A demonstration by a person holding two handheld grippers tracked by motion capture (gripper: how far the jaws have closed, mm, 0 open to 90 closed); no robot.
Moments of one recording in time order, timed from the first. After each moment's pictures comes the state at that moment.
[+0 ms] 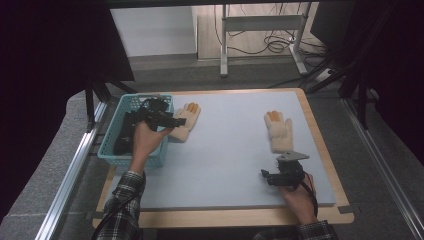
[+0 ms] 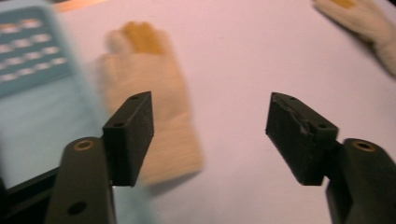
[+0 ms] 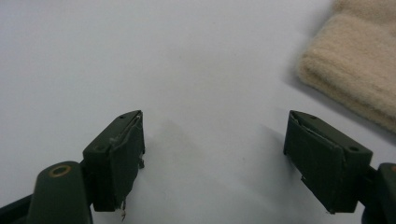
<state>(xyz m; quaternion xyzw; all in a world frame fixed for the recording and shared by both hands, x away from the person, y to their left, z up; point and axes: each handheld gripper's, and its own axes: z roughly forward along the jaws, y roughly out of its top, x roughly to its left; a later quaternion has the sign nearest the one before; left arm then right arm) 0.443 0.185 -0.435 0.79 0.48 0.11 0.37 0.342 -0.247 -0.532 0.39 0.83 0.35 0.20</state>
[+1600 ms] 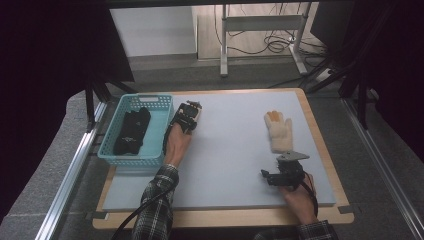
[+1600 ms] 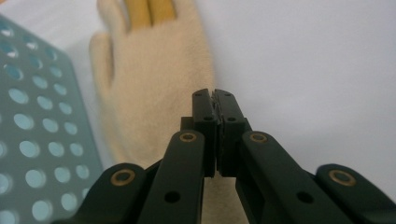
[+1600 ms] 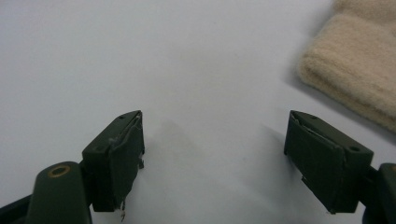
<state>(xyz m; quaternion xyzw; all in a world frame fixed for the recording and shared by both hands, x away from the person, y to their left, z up) 0.484 0.105 -0.484 0.81 0.52 0.19 0.19 0.342 -0.247 -0.532 0.39 0.83 0.35 0.20</state>
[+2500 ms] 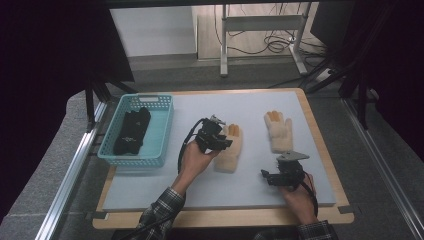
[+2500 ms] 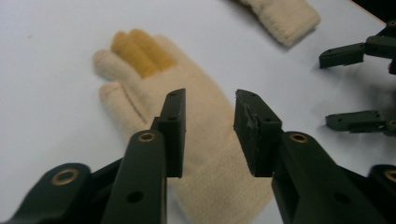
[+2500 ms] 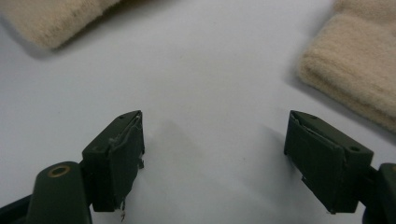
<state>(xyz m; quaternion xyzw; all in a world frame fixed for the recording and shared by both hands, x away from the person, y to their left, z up) 0.400 0.048 -0.463 0.83 0.40 0.07 0.38 0.342 -0.247 -0.532 0.39 0.83 0.35 0.20</state>
